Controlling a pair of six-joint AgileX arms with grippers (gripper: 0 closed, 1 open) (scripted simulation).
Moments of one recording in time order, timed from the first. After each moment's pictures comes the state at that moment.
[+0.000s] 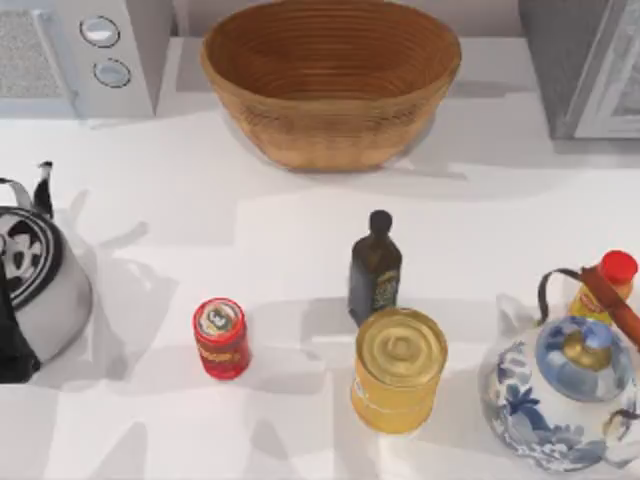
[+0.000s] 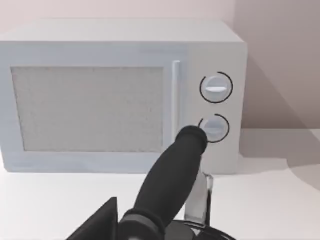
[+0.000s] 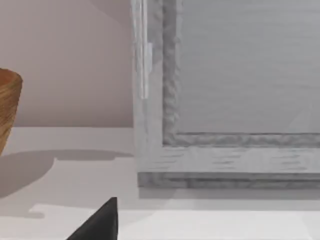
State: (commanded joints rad) left arm 0.00 0.00 0.00 0.00 0.00 0.00; right arm 0.00 0.00 0.00 0.00 0.00 0.00
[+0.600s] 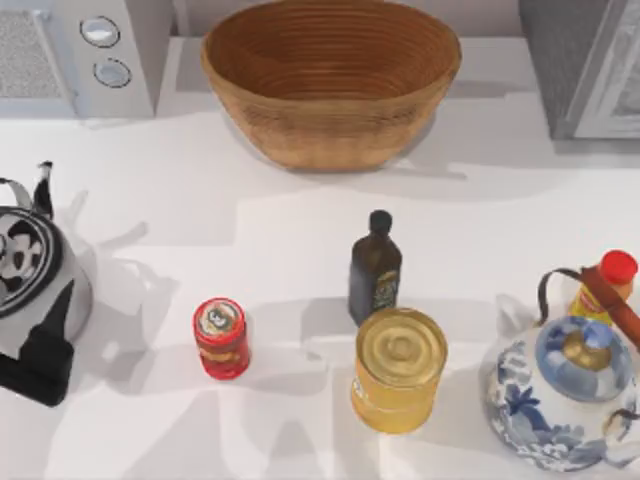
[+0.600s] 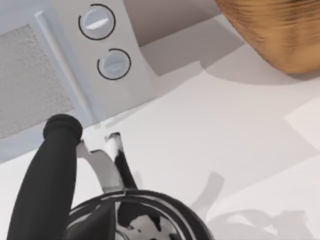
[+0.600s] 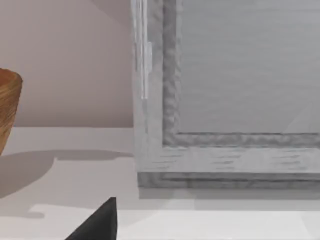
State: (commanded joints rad) left arm -0.03 0.38 0.21 -0.13 0.23 0.34; right arm 0.00 0.00 0.00 0.00 0.00 0.00
